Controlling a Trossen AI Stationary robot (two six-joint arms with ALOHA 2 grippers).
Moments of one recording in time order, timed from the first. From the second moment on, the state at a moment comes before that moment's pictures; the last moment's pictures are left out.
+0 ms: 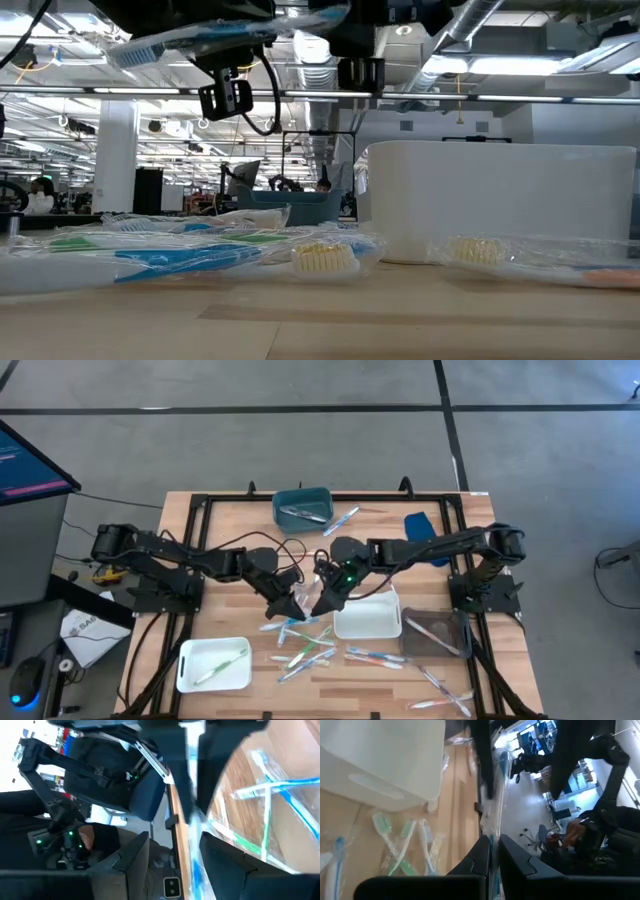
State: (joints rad) left arm -0.03 1.40 0.73 0.26 0.56 -0.79; right arm 0.04 1.72 1.26 -0.08 -0.61 0.86
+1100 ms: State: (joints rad) left arm -0.04 1.40 0.73 0.26 0.55 -0.82; right arm 0.03 1.71 1.26 -0.14 -0.61 0.83
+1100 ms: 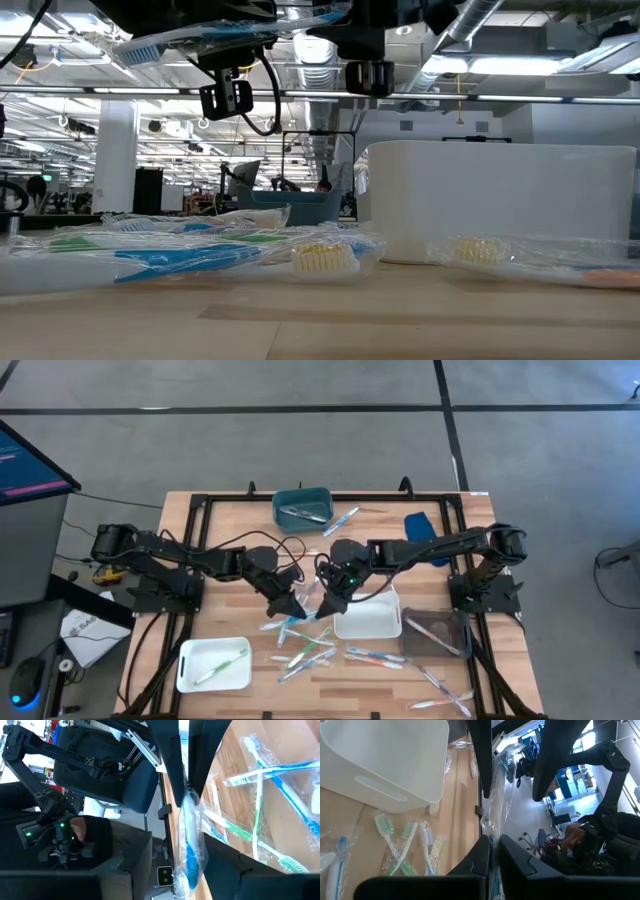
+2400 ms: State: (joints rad) left arm -0.03 1.31 0.73 0.31 0.53 -0.75; right arm 0.06 1.71 1.26 -0.19 -0.61 0.75
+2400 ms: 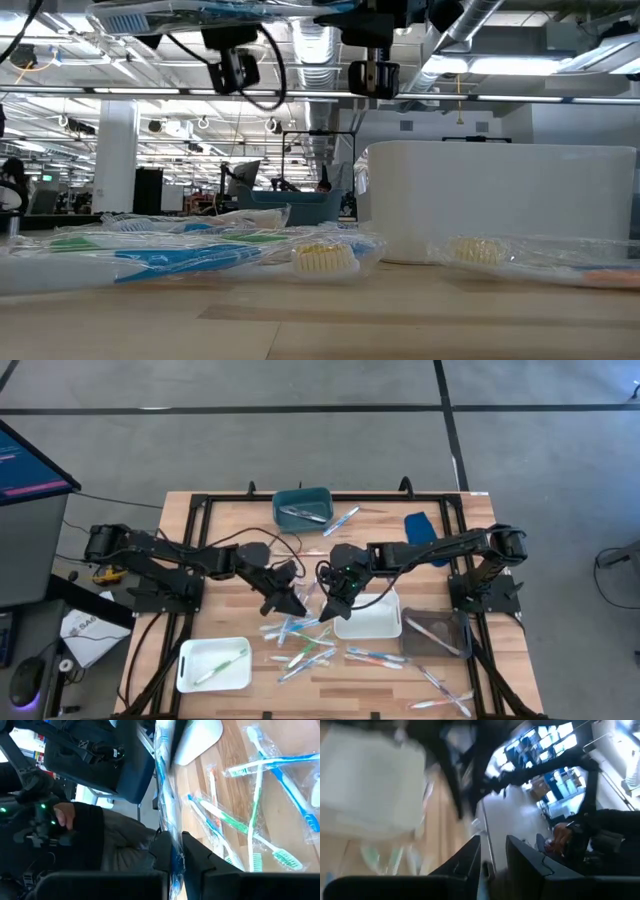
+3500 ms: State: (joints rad) left arm 0.01 1.13 0.73 0.46 -0.10 -0.77; right arm 0.16 1.26 1.12 -0.99 -0.20 0.09
